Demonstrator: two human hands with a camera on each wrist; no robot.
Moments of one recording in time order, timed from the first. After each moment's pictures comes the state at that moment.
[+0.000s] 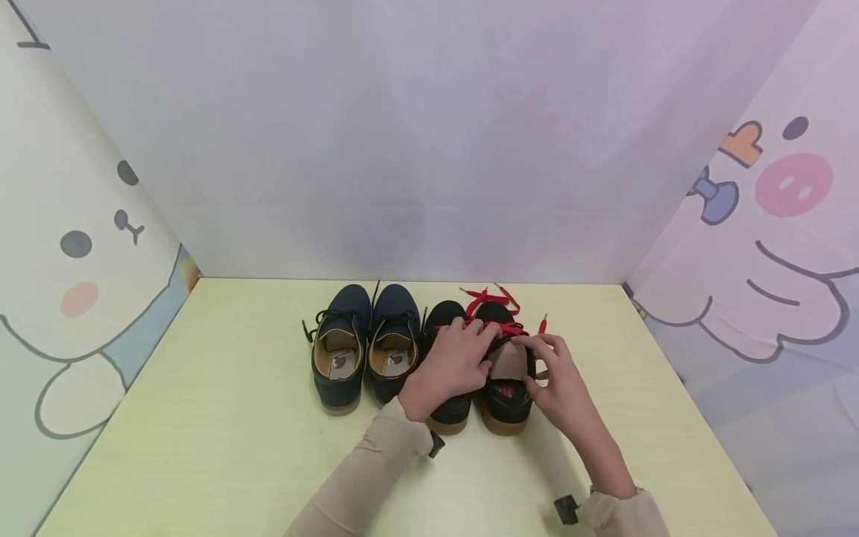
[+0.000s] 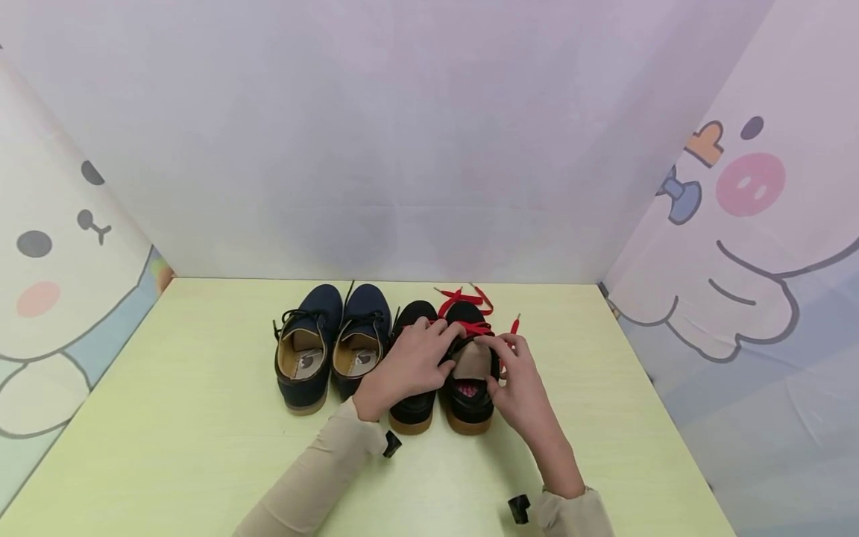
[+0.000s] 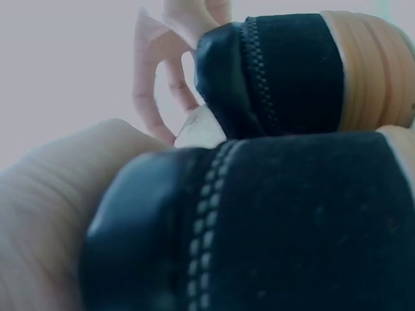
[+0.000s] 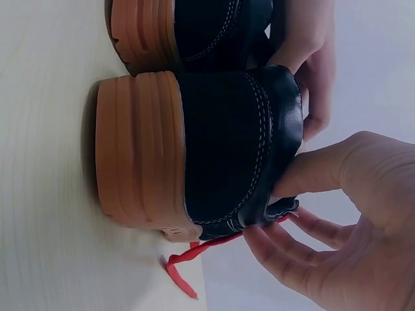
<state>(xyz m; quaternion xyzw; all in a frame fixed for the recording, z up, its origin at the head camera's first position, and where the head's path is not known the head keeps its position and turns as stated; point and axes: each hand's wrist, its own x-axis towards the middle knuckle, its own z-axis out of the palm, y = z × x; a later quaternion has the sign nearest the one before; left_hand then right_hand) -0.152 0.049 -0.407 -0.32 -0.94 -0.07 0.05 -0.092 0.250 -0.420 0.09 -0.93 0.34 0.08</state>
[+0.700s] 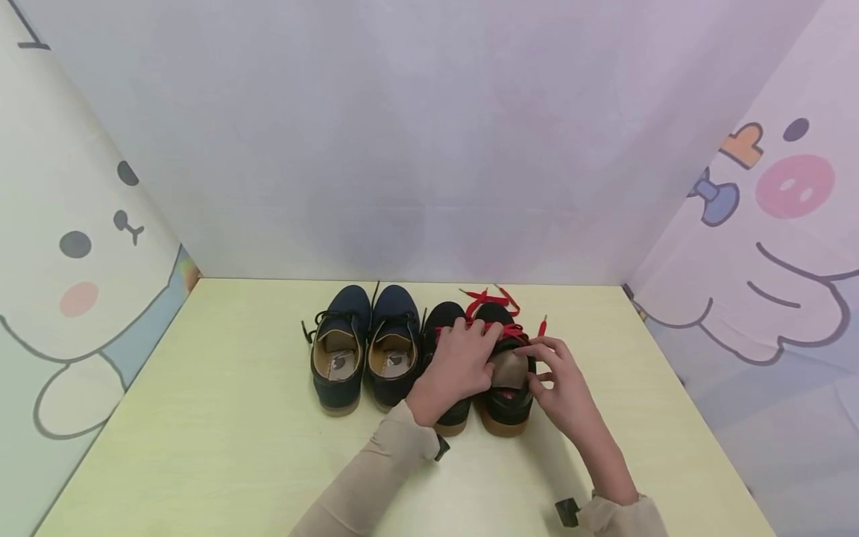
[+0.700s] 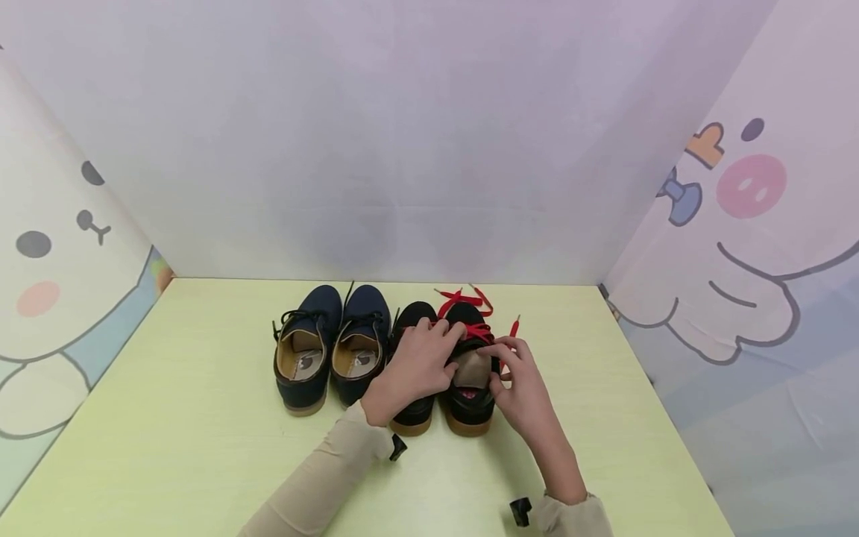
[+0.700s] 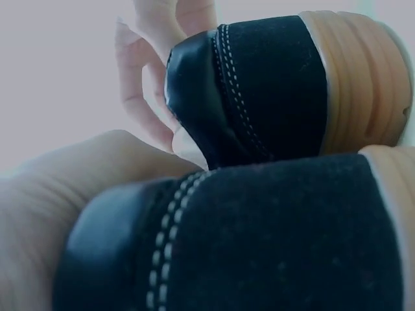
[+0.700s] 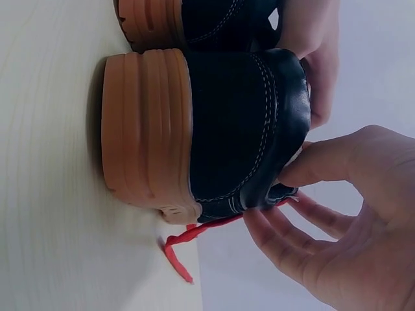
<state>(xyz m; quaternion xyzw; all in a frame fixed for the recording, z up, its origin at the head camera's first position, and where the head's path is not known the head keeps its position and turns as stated) -0.153 0.060 -0.413 -0.30 -0.95 -0.05 0.08 -0.090 0.257 -0.422 0.09 -0.92 0.37 0.09</state>
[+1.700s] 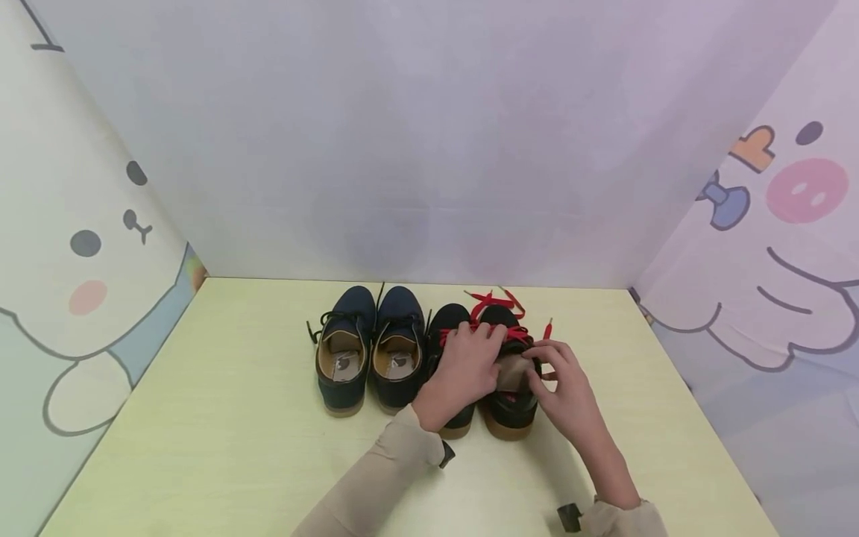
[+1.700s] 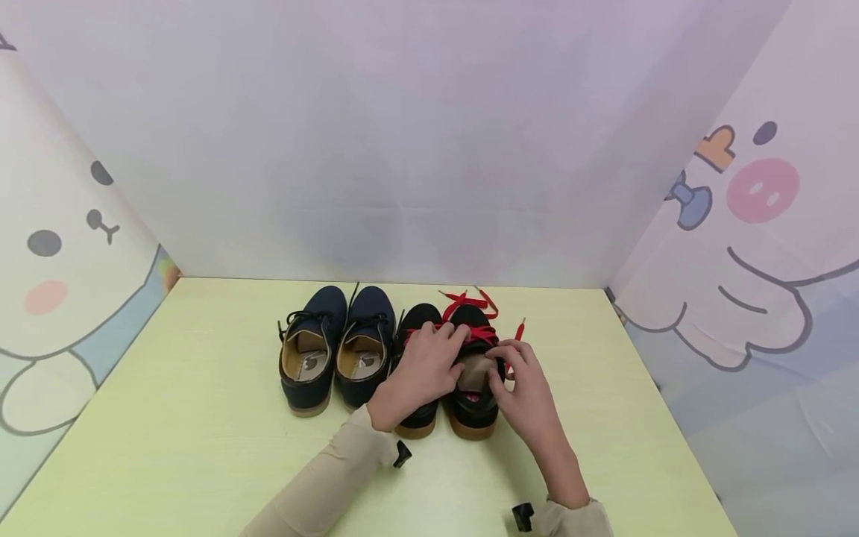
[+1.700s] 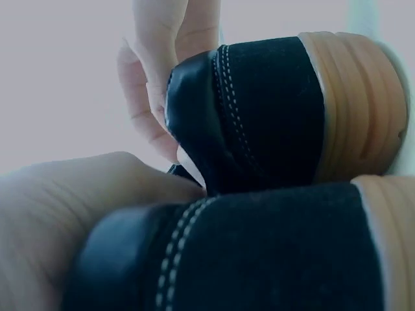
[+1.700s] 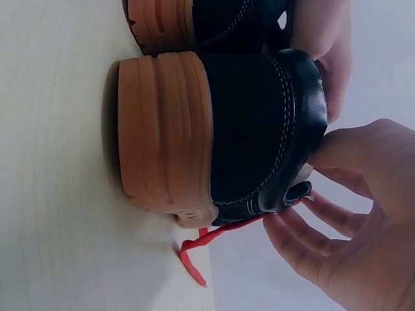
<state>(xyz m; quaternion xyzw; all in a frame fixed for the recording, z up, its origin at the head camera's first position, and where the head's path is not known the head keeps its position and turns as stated) -0.147 0.063 -0.410 -0.28 -0.96 -0.07 0.07 -0.093 0.254 -0.431 0.10 -0.92 0.34 0.15</state>
